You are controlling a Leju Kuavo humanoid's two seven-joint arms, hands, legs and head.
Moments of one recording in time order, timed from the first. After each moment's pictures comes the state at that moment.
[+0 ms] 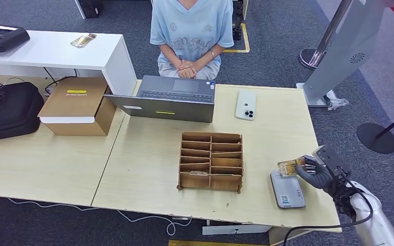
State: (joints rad) left arm -0.03 -0.08 0.56 -0.22 -1.50 -0.02 0.00; right arm -0.25 -0.48 0.02 -0.91 0.08 0.51 -0.17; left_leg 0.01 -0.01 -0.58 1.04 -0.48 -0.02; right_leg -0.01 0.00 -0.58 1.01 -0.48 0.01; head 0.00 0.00
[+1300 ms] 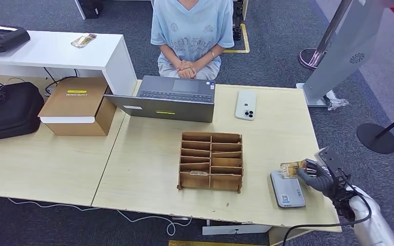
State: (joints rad) left arm -0.03 -0.07 0.58 -0.22 -1.50 -0.05 0.01; right arm -0.28 -0.47 0.01 -0.80 0.07 0.50 -0.18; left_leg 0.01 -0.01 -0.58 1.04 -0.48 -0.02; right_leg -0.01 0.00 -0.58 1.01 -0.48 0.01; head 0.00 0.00
